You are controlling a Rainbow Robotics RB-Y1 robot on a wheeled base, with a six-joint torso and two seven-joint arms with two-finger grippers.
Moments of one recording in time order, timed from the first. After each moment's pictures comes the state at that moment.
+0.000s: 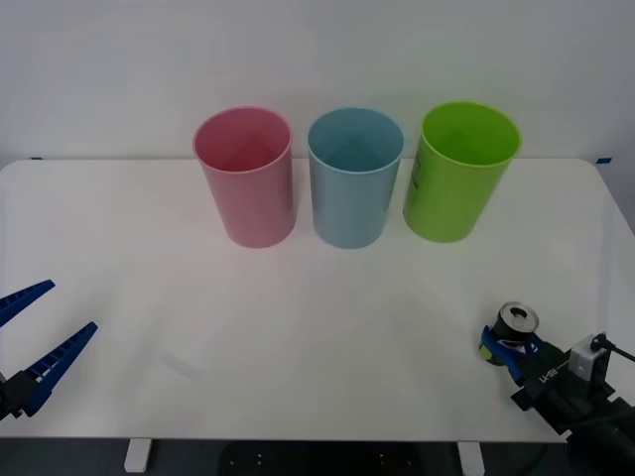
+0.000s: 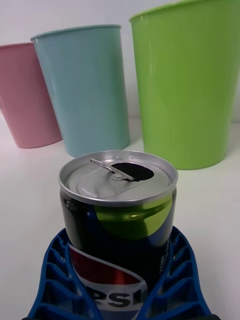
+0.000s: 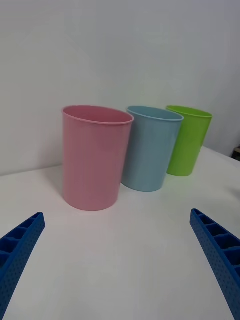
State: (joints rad) right arm 0.19 -0.28 -0.24 -1.30 0.93 -0.97 0.45; left arm 0.35 0.40 0.52 -1.66 -0.96 -1.22 0.00
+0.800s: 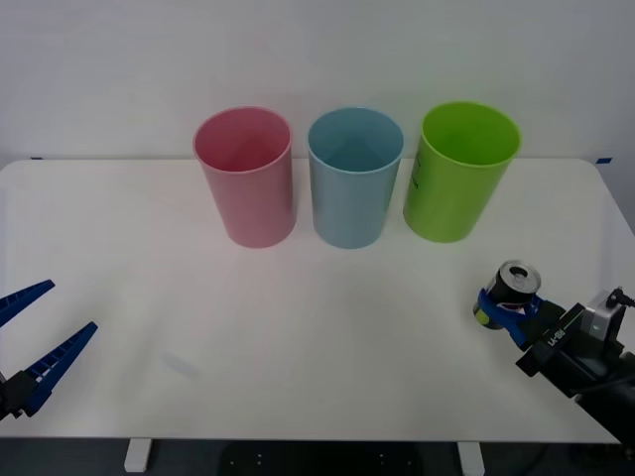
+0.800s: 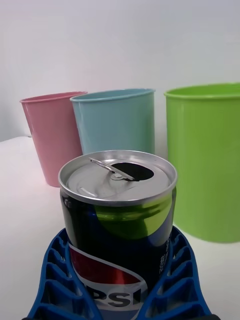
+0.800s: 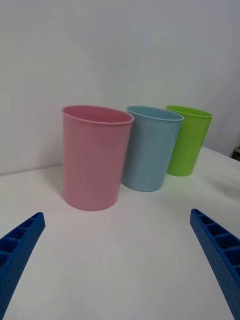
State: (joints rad) right arm 0.18 -0.31 -0.25 -1.54 1.03 -0.99 0.25; left arm 0.35 0.40 0.52 -1.66 -0.96 -1.22 0.00
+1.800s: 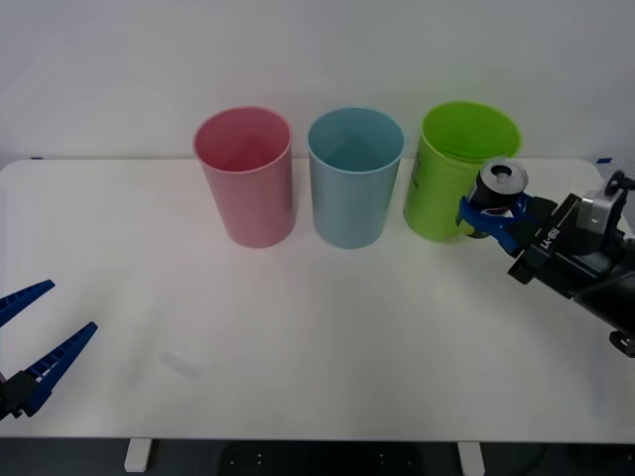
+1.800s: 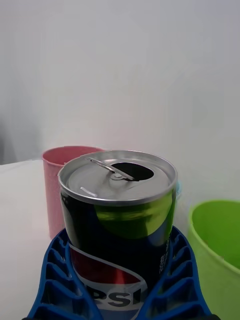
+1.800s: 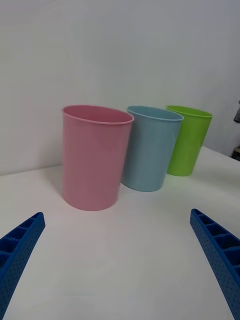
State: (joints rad) right arm -0.03 -0.47 -0.17 -1.74 1.09 -0.88 0.04; left arm 0.35 0.40 0.52 -1.66 -0.96 -1.22 0.00
